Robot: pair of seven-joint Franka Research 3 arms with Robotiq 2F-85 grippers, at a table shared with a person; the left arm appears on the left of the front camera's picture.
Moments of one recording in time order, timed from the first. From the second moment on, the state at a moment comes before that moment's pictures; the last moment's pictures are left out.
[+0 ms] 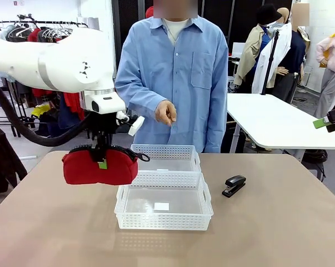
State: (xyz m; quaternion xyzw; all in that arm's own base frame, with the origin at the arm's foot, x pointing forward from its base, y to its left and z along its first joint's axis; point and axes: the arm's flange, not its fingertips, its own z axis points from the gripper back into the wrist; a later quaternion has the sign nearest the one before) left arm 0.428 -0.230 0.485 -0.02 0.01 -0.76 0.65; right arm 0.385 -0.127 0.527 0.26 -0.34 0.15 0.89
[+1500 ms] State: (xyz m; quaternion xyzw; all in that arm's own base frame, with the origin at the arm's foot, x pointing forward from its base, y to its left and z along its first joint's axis) left arm 0.391 -0.065 0.509 0.02 0.02 -0.70 0.71; right arm 0.385 -0.127 0.527 0.26 -0.34 0.15 0.89
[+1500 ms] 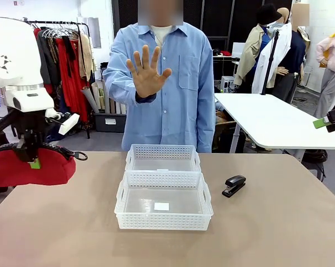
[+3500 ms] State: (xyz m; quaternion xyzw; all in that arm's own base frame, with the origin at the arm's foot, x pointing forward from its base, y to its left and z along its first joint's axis) left arm 0.392 -0.062 0.508 0.02 0.02 -0.70 0.71; right arm 0.385 -0.127 0.527 0.26 -0.34 0.15 0.89
